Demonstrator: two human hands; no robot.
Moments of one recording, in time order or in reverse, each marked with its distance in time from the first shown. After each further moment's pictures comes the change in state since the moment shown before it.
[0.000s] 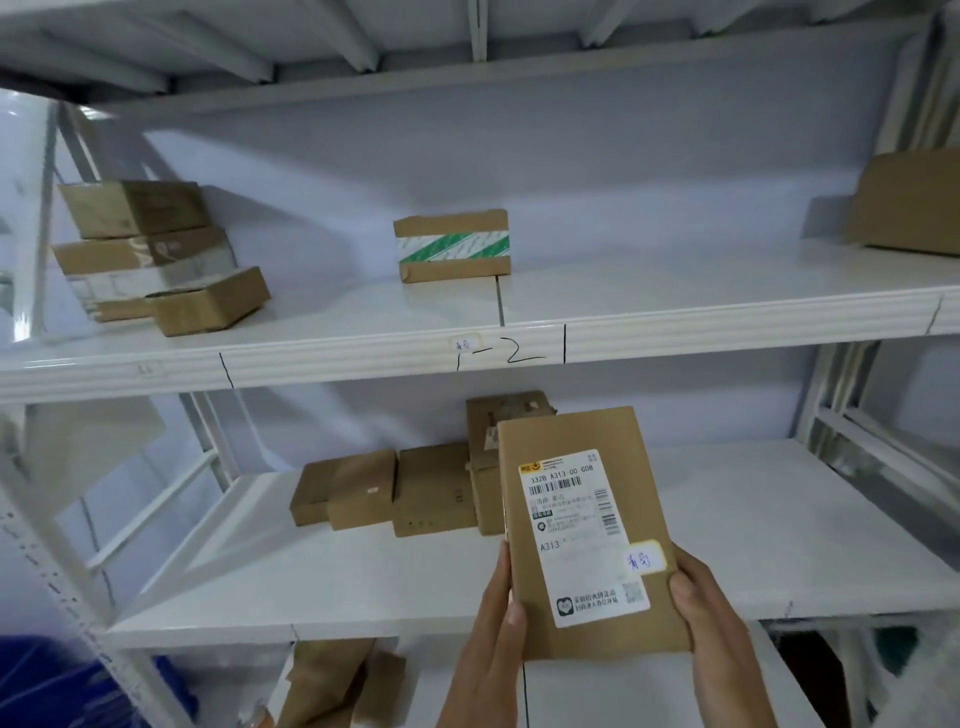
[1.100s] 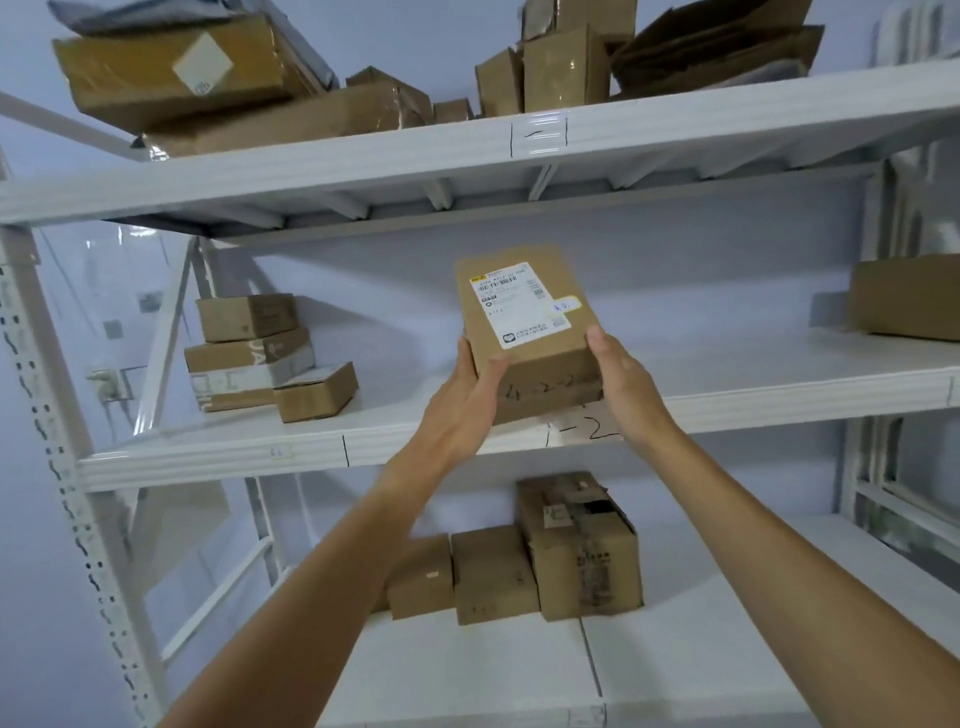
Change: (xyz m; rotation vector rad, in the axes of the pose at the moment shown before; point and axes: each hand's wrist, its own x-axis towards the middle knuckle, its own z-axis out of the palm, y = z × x) left_hand 0.121 0.234 -0.154 0.510 0.034 0.385; right_hand 0.101 -0.216 0.175 -0.315 -0.170 -0.408
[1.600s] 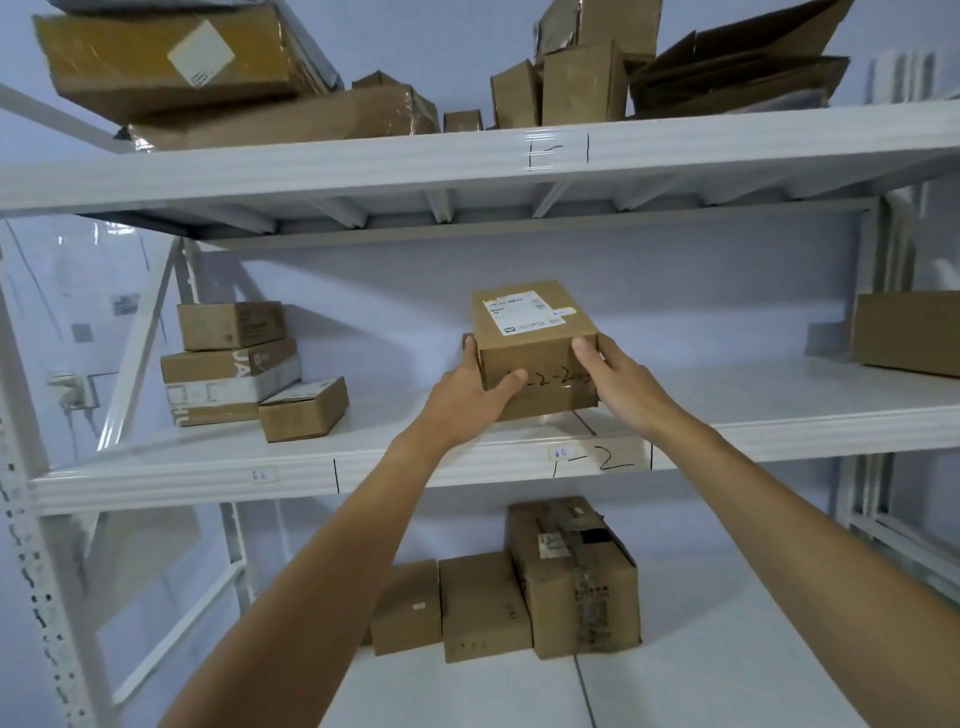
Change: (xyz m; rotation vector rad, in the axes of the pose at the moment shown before) left_hand 0.077 -0.035 -0.010 0.094 -0.014 -0.022; right_hand 0.063 0.002 0.002 -0.258 -0.100 0.063
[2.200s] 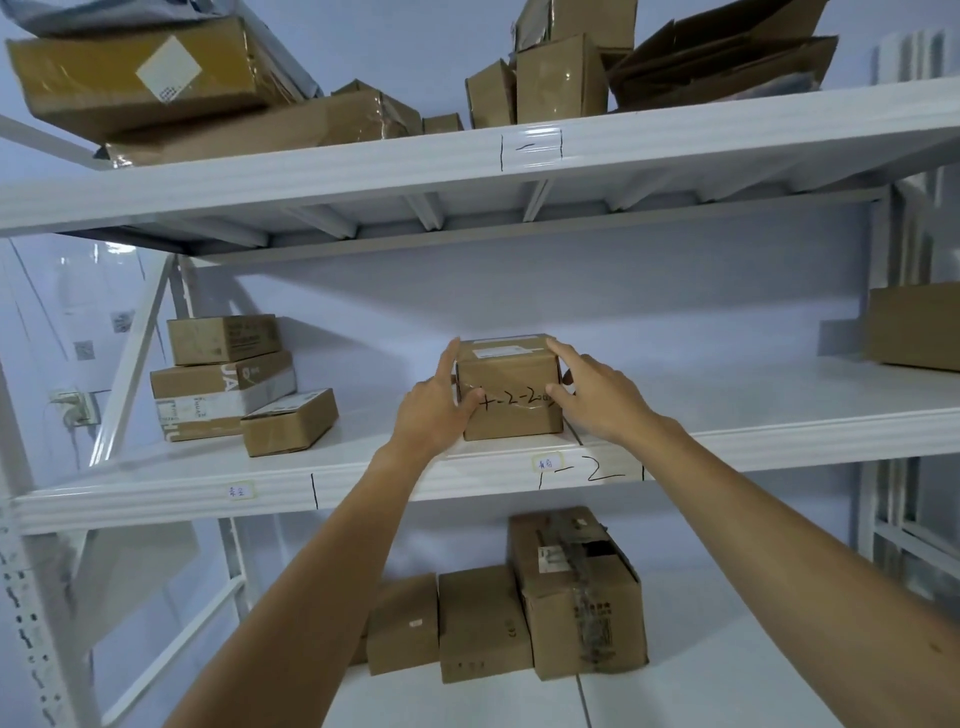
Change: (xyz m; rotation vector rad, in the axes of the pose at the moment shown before) left_hand 0.033 -0.032 0.017 0.335 0.170 0.017; right_hand 0.052 0.041 0.011 -0.527 0.033 -0.236
